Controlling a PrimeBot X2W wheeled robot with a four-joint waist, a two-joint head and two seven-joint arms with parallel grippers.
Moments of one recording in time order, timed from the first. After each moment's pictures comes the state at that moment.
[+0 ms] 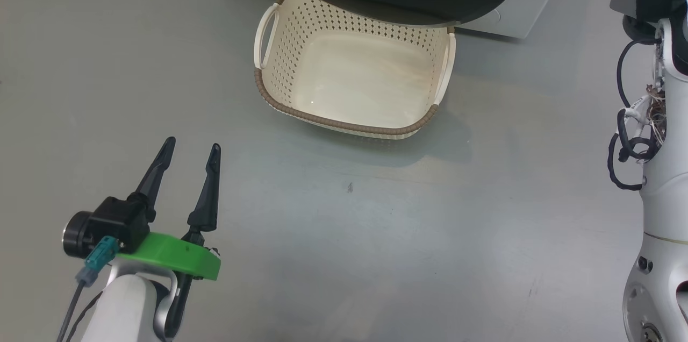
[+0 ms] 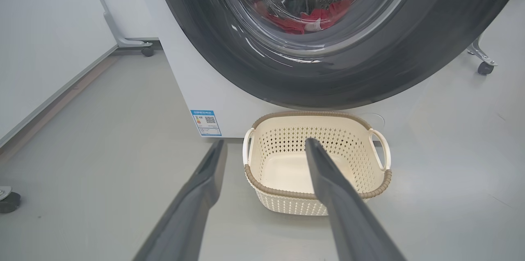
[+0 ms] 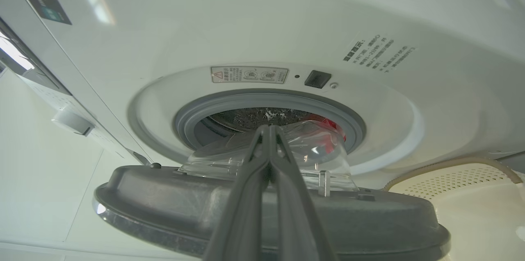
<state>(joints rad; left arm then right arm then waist) -0.23 0.07 -0.16 0.23 -0.32 -0.13 -0.25 -0.86 -0.10 -0.03 0.19 1.33 -0.13 0.33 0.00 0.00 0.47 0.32</state>
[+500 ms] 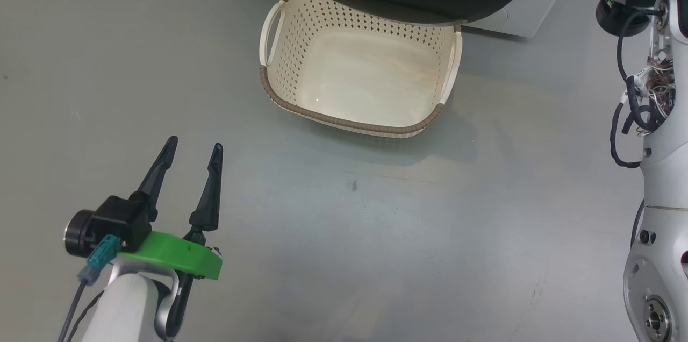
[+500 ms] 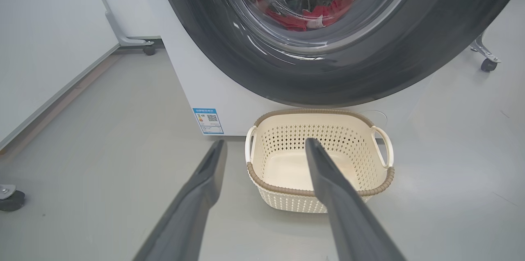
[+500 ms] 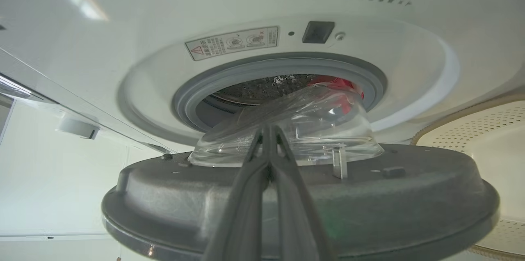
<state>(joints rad) -0.24 0.07 -0.17 0.23 -0.31 -0.13 -0.25 -0.97 -0.09 -0.07 0.38 1.45 -0.13 0.48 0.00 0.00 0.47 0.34</state>
